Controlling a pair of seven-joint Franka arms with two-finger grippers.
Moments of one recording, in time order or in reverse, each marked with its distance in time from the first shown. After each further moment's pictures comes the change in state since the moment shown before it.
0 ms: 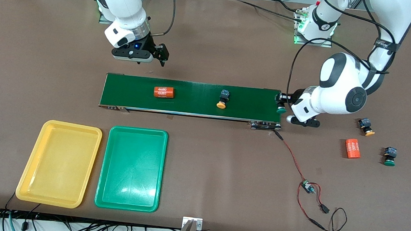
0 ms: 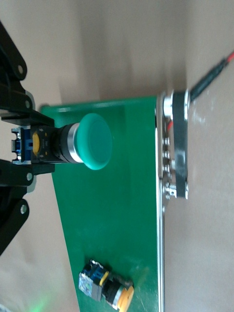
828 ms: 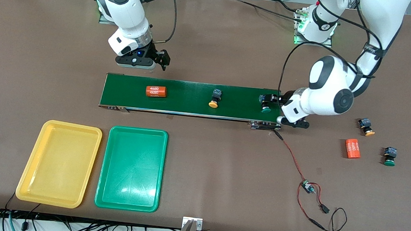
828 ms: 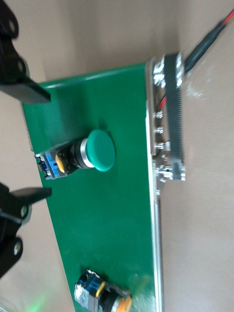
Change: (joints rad) left arm -0.032 0.009 0.015 0.009 -0.001 0.047 0.006; right arm 0.000 0.060 0.001 0.008 -0.033 0.000 -0.006
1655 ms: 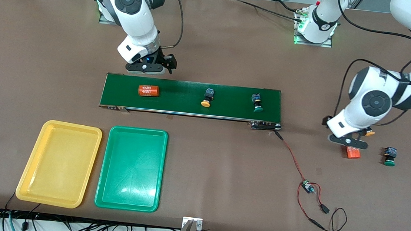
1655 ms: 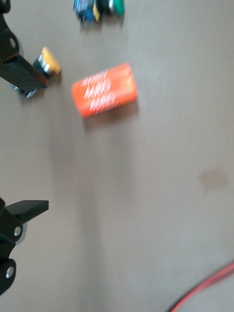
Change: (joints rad) left arm 0.069 0.019 0.241 0.018 0.760 0.162 0.010; right arm 0.037 0.125 0.010 0.078 -0.091 0.000 0.011
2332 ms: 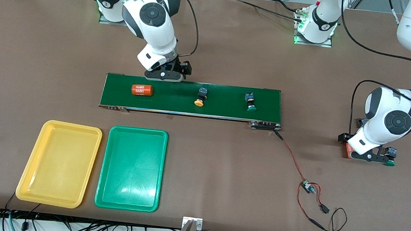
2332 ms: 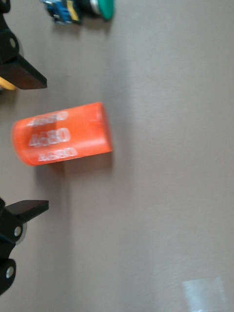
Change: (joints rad) left arm 0.004 0.202 0.143 0.090 -0.058 0.185 0.054; right arm 0.073 0.172 0.001 0.125 -0.099 0.002 0.186
